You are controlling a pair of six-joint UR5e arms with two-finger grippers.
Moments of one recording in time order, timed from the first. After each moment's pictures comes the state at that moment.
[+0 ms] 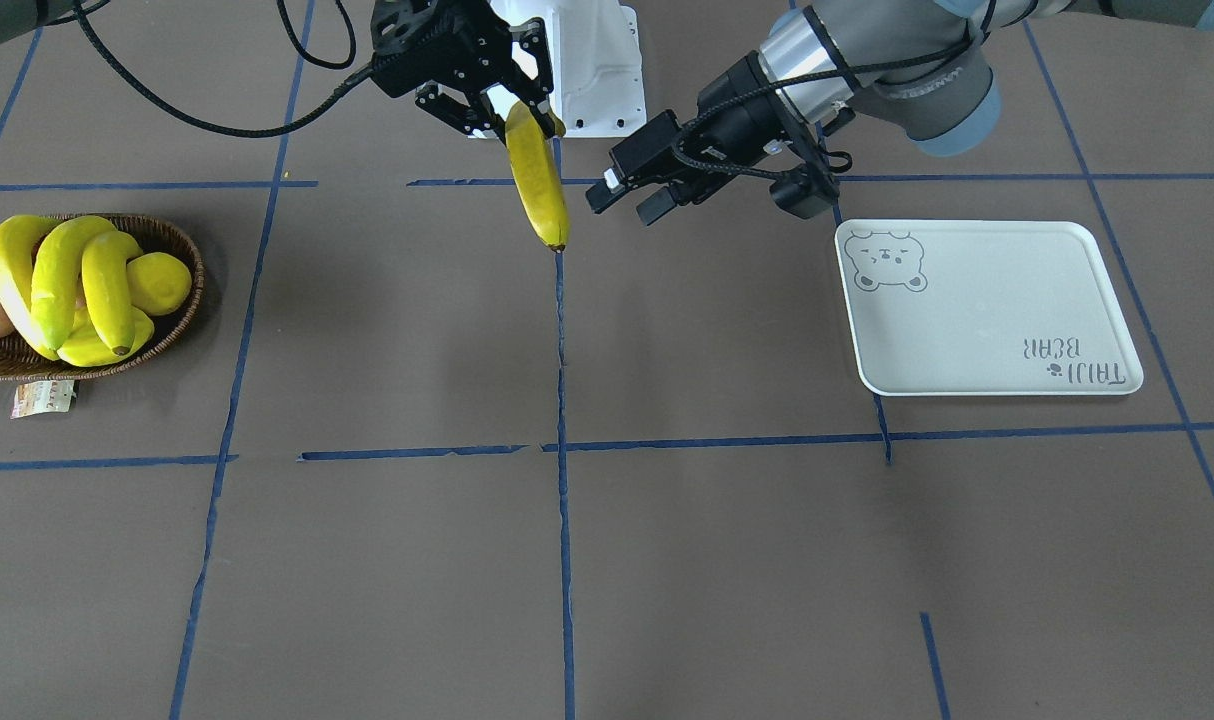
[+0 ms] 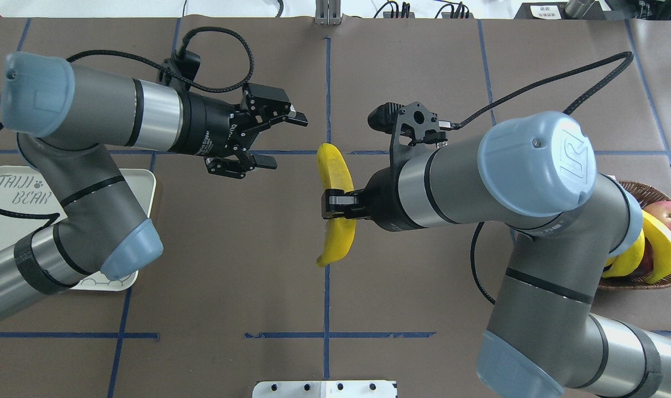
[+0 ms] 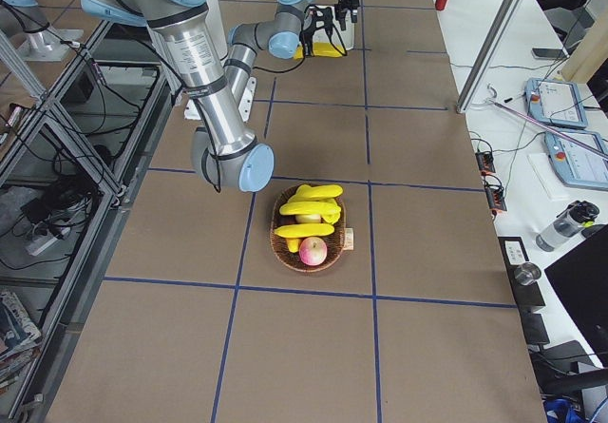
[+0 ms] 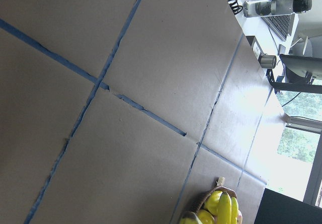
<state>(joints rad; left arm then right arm) -0.69 -2.11 -1.79 -2.48 -2.05 -2.01 0.49 -1.02 2.11 -1.38 1.86 1.33</state>
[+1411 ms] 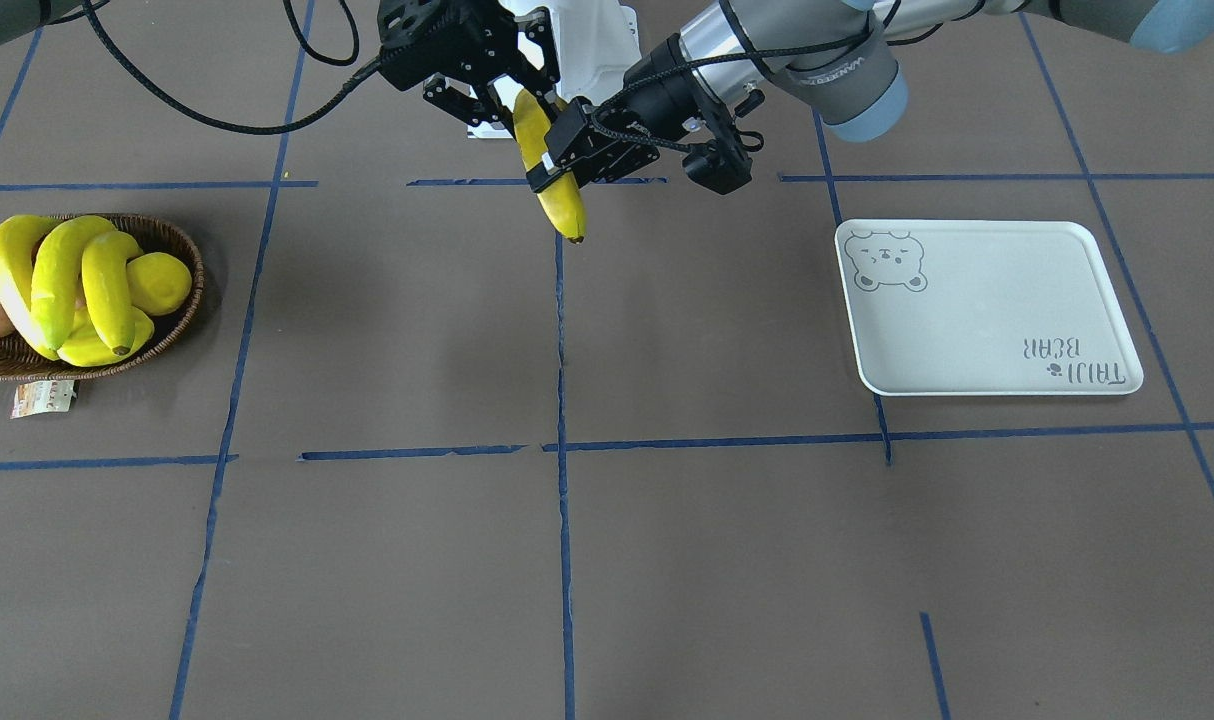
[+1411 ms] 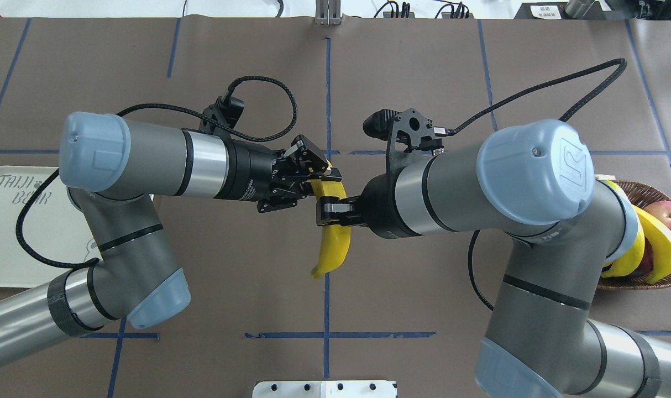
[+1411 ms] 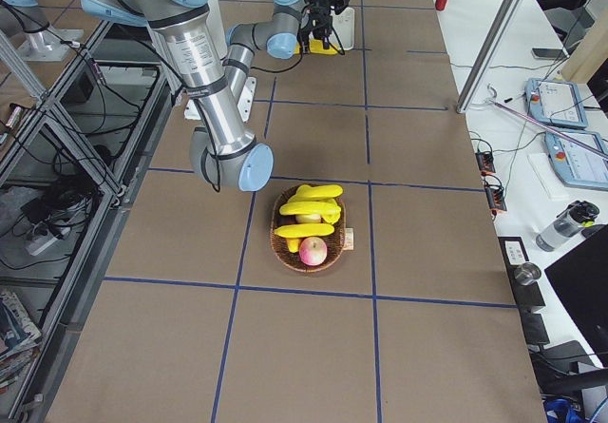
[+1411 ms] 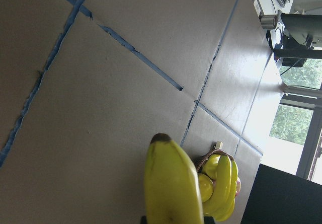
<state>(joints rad) -0.57 -2.12 -1.79 -2.49 -1.96 -2.00 0.47 -1.02 2.11 -1.37 1.87 1.34</state>
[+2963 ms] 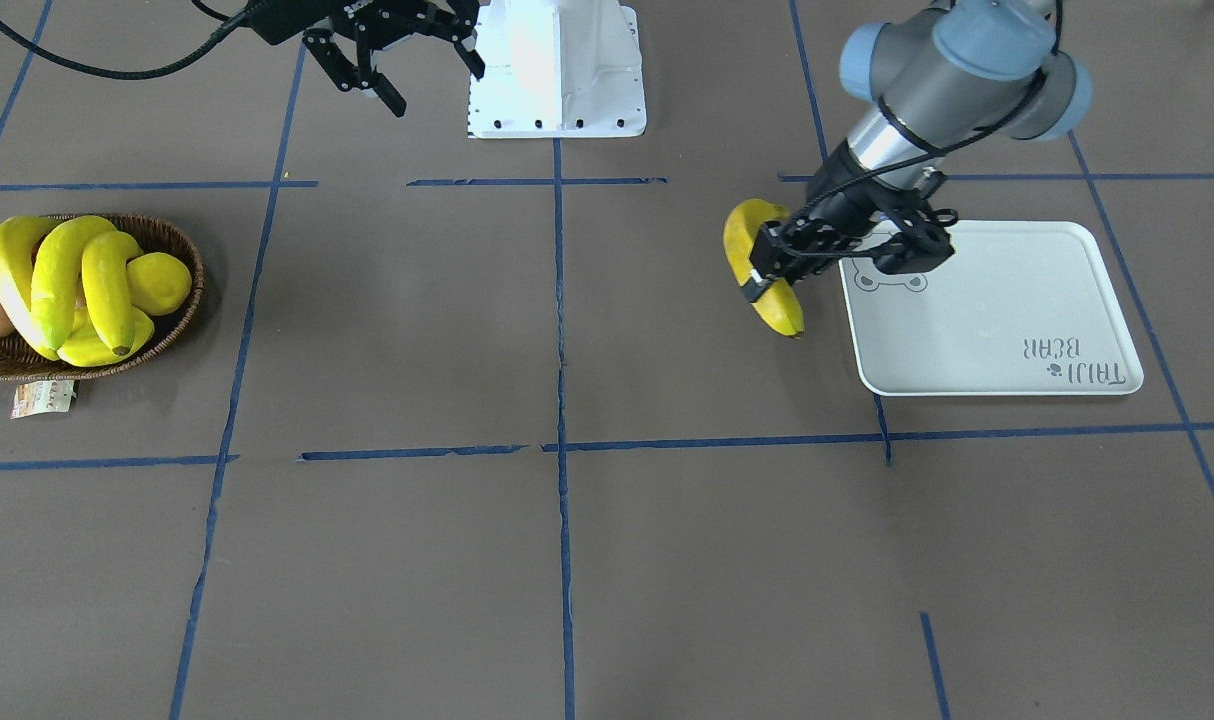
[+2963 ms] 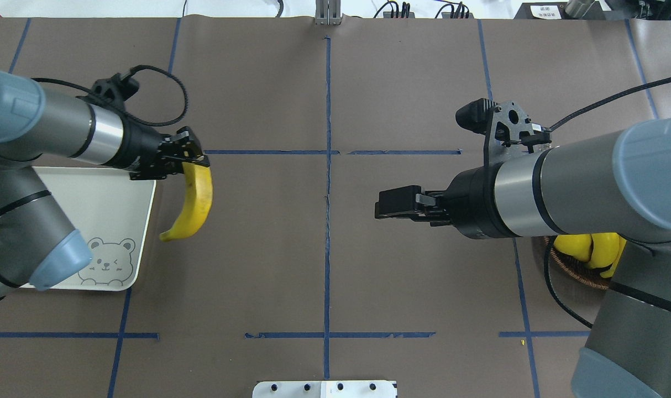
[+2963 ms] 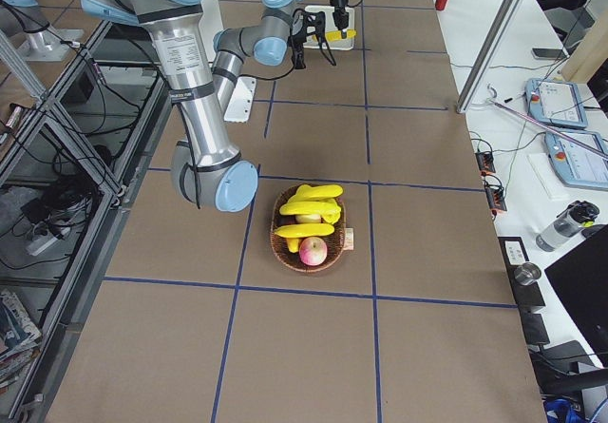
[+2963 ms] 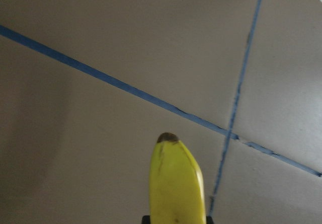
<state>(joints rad) -0.80 -1.80 -1.85 -2.17 -2.08 -1.53 0.55 -1.22 2.31 -1.43 1.89 1.38</state>
